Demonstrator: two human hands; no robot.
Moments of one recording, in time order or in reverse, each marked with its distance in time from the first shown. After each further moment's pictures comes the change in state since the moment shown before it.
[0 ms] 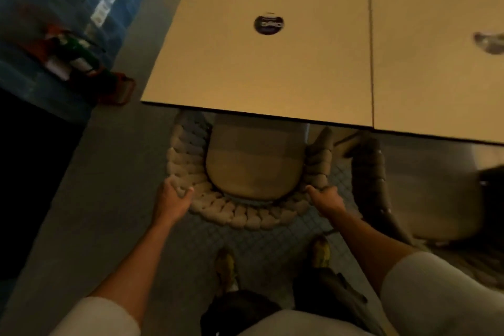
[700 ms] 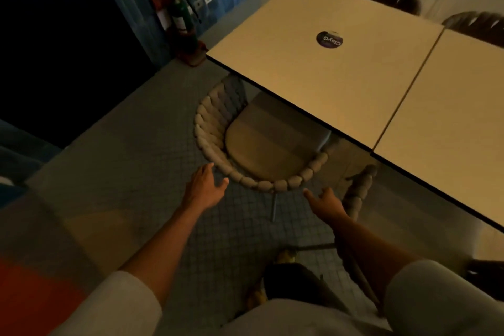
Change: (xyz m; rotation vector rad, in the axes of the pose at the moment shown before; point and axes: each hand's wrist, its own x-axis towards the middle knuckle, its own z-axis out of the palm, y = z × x) left_hand -0.242 0.045 0.093 0.069 0.090 -0.050; right_hand -0.004 0.076 -0.104 -0.492 -0.149 -0.490
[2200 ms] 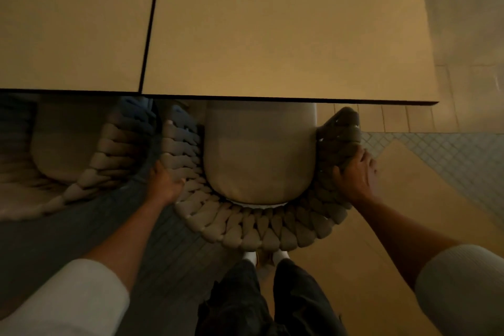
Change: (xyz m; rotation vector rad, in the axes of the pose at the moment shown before) left_hand -0.081 0.325 0.337 0.229 -0.301 0.126; right_hand -0.014 0.524 -0.273 -0.027 0.498 0.281
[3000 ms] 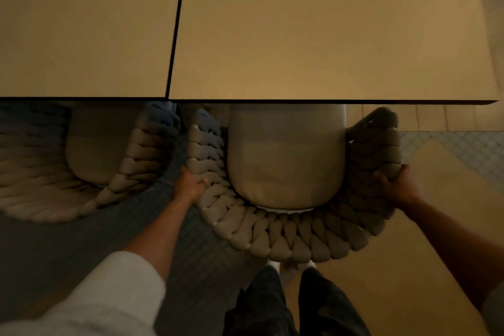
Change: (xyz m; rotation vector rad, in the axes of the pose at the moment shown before) left_hand 0.026 -0.008 -0.004 -0.128 -0.079 -0.123; right_hand 0.023 0.024 0.008 0.270 -0.187 0.270
